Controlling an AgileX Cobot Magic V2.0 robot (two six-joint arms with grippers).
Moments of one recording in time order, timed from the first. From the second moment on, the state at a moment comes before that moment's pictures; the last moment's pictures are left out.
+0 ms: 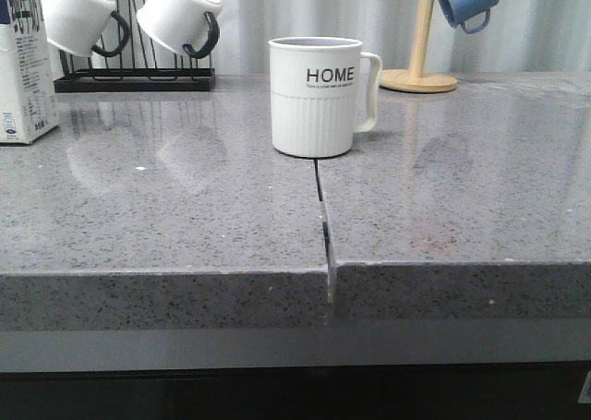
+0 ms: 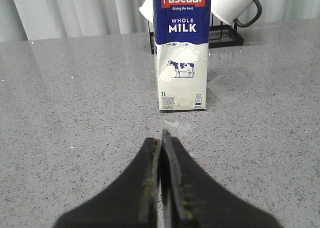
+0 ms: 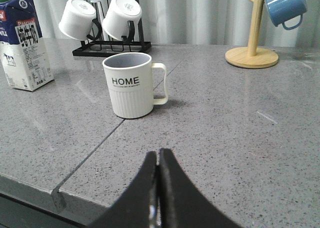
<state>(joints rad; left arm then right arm) -0.04 0.25 -0.38 0.05 0.40 -0.01 0.40 0.09 -0.26 0.02 0.30 0.11</state>
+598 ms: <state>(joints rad) -0.04 0.65 -0.44 -0.02 0.04 -0.01 0.40 0.09 -0.26 0.02 0.30 0.11</state>
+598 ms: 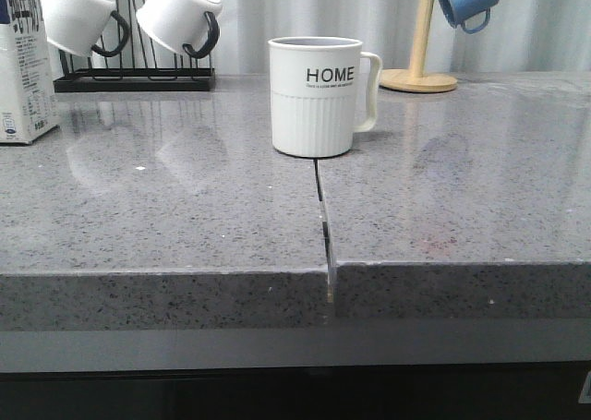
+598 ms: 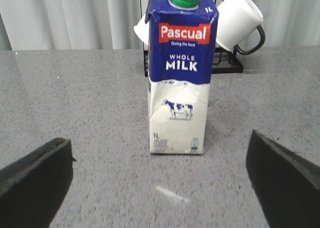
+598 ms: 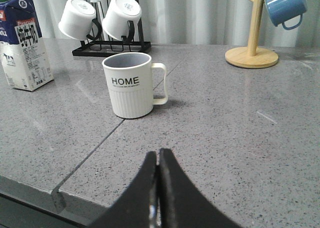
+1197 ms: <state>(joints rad) -0.10 1.14 -0.72 -0.07 -0.11 -0.01 0.40 0.09 -0.26 0.02 0.30 0.11</state>
